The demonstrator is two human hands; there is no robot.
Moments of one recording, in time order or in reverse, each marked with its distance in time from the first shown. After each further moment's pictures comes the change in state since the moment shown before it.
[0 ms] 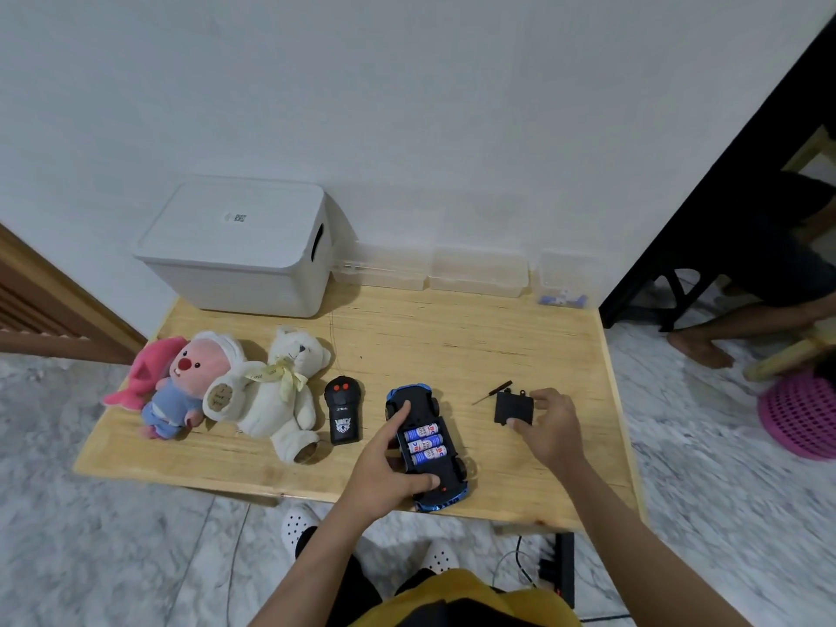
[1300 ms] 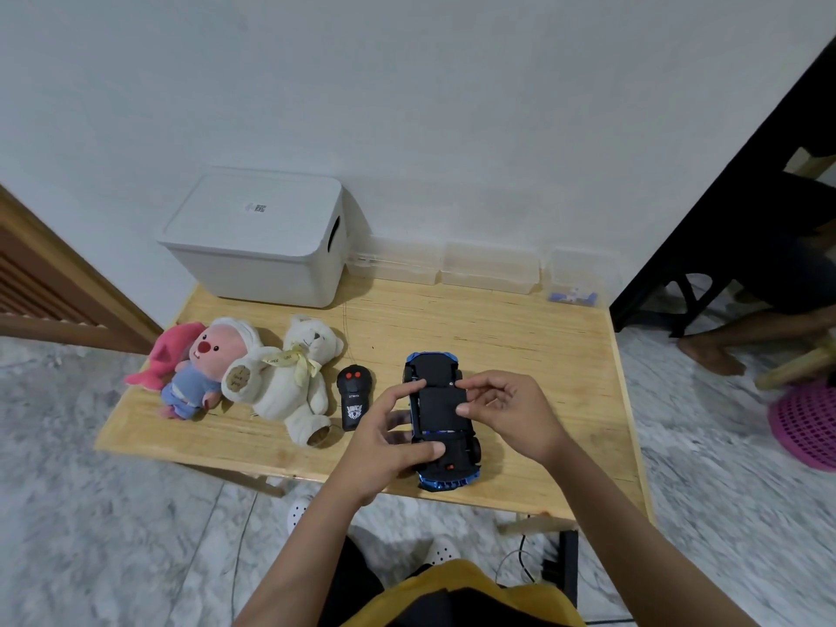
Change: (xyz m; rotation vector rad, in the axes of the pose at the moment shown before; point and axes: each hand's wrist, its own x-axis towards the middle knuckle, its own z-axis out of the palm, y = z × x) left_hand -0.028 0.043 -0.010 -0.165 -0.049 0.115; right_hand -0.057 -0.108 -0.021 0.436 -0.457 -0.272
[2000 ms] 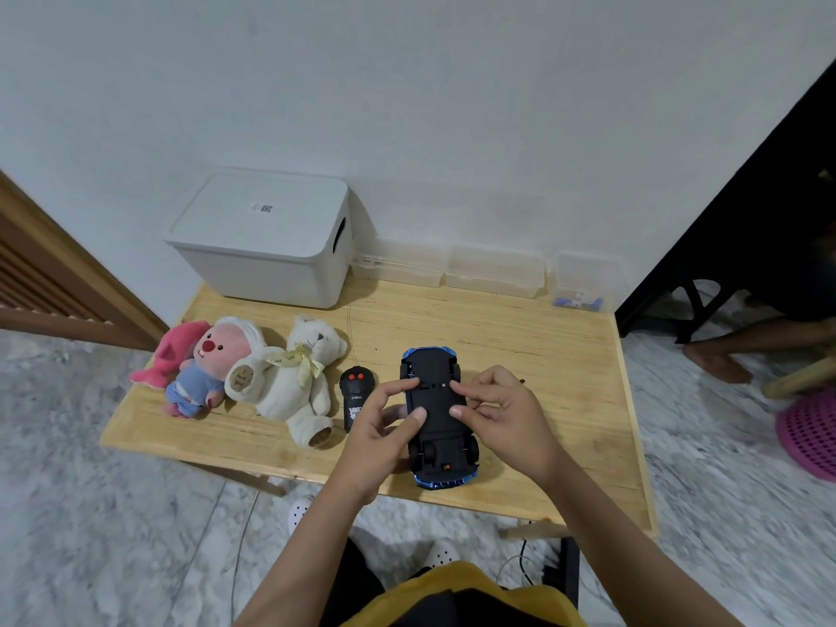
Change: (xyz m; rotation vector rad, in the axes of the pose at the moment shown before) left_hand 0.004 0.003 0.002 -0.025 0.146 0.015; right_hand -0.007 -0.009 0.018 -0.046 0.068 -0.075
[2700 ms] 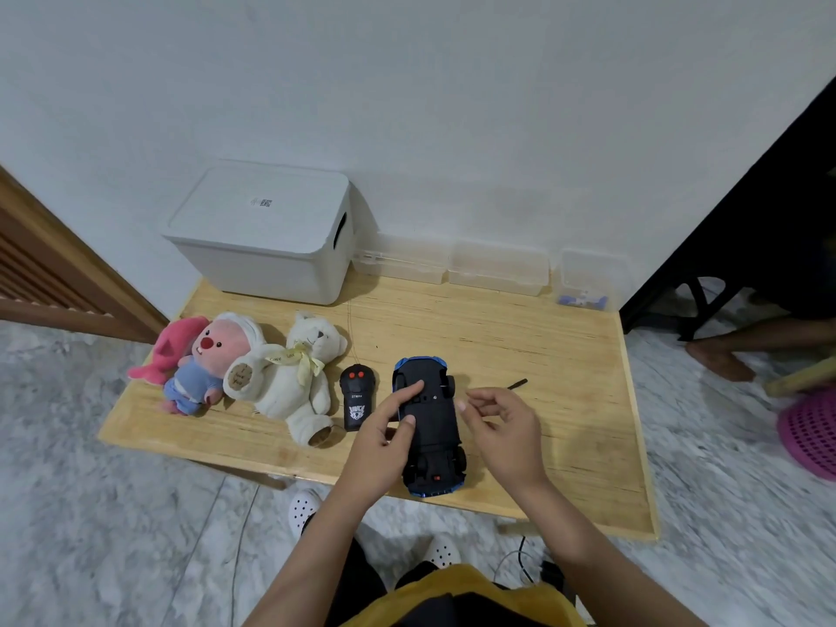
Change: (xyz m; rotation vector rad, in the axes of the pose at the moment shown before) left_hand 0.006 -0.014 0.000 0.278 0.017 0.054; right_hand -0.002 0.036 0.021 -0.033 0.364 0.007
